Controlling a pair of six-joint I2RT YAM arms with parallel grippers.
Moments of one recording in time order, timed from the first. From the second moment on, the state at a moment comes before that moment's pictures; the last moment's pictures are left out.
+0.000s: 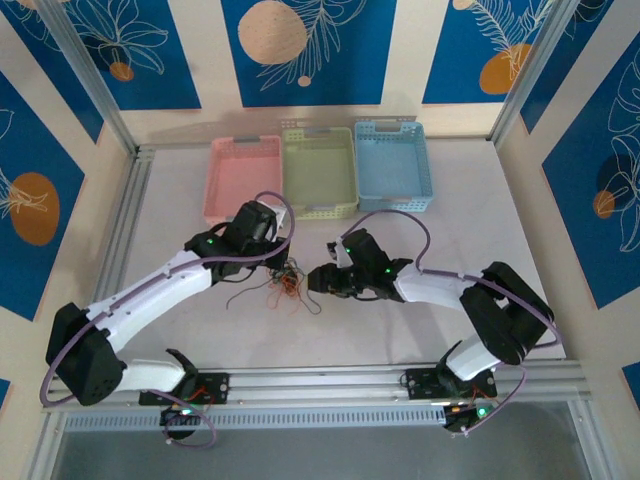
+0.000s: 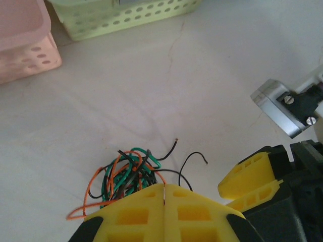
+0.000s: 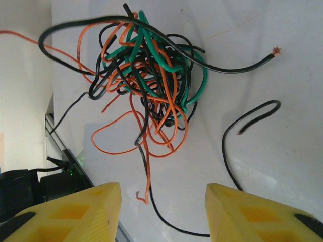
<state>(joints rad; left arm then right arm) -0.70 1.29 1.01 -0.58 0.00 -0.38 0.74 1.52 0.68 0.06 -0.50 0.85</state>
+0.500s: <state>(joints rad) -0.70 1.23 0.96 -0.51 -0.03 -0.36 0.86 1.55 0.70 0.06 -0.49 0.81</state>
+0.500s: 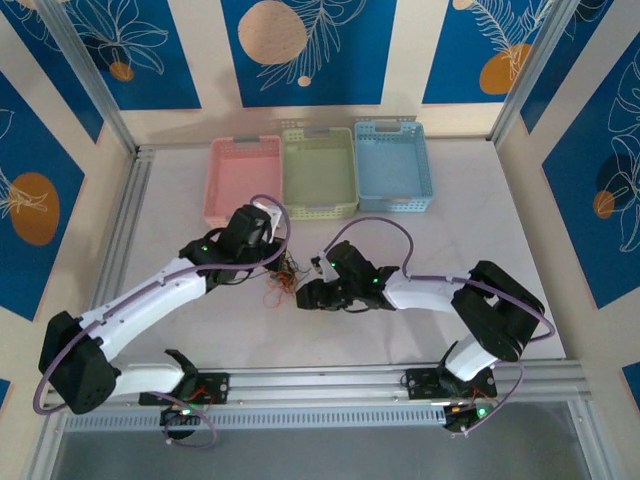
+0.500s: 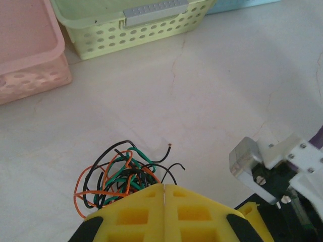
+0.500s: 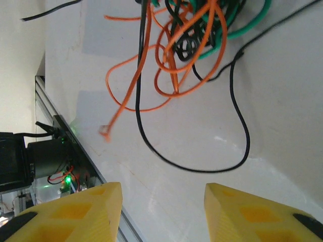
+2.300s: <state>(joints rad) -0.70 1.16 1.07 -0.58 -0.06 -0.36 0.96 1.51 0.71 0.06 -0.31 0.63</state>
